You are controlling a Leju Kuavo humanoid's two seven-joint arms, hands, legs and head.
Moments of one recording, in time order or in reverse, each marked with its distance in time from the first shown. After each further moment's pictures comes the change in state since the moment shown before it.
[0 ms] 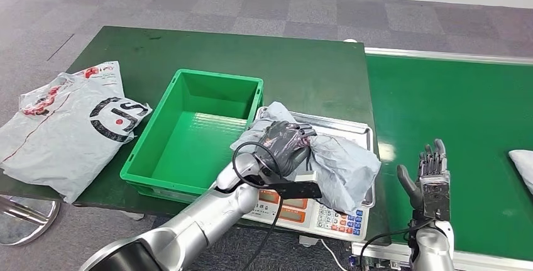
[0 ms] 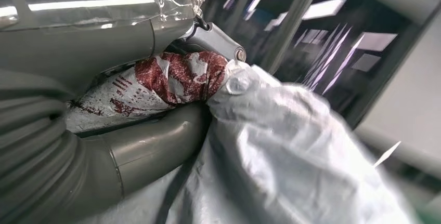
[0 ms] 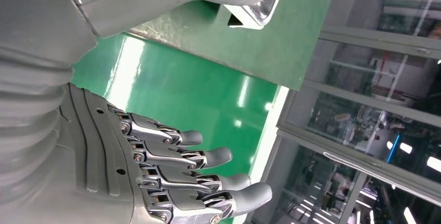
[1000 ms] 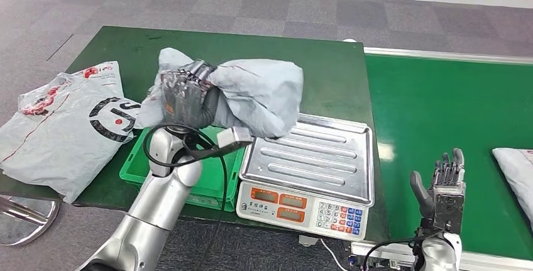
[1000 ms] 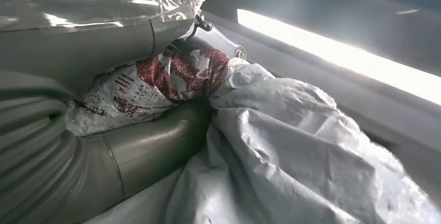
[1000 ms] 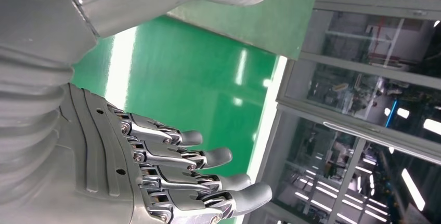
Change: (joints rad) left arm 0.111 0.147 0.451 -0.506 -0.369 0.266 0.081; right arm 0.074 0.005 0.000 -0.097 -0.071 -0.077 0.000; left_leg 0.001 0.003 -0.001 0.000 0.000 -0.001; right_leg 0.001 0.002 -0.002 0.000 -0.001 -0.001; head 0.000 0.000
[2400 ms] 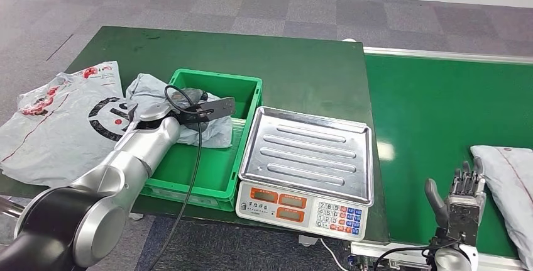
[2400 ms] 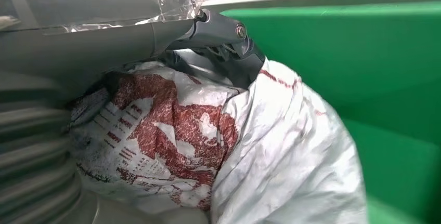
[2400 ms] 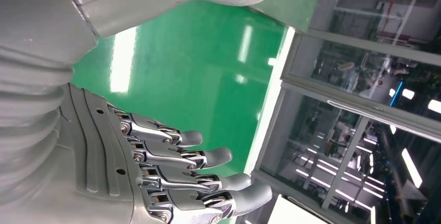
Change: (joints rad) left arm -0.421 0.097 0.098 0.786 -0.193 -0.842 0.443; right arm 0.051 -0.001 -0.087 -0.073 0.049 0.000 0.000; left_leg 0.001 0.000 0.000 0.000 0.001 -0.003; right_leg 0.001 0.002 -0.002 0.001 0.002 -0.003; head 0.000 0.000
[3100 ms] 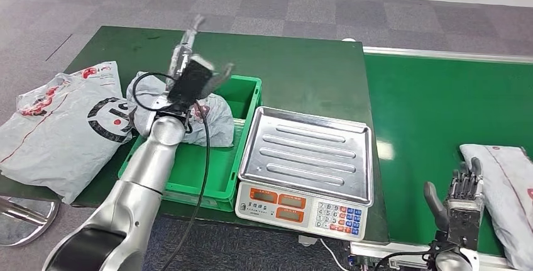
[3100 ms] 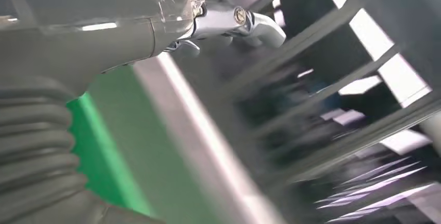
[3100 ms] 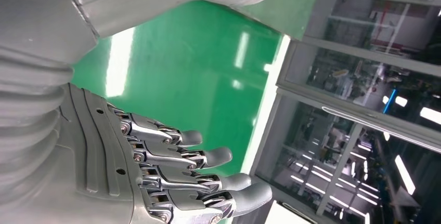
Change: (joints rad) left arm 0.273 -0.092 0.001 -0.651 0.744 0.318 -0.394; right arm 0.023 0.018 -0.018 -0.048 0.007 0.046 0.000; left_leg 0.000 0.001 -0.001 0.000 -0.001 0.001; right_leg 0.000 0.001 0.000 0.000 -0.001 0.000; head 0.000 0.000
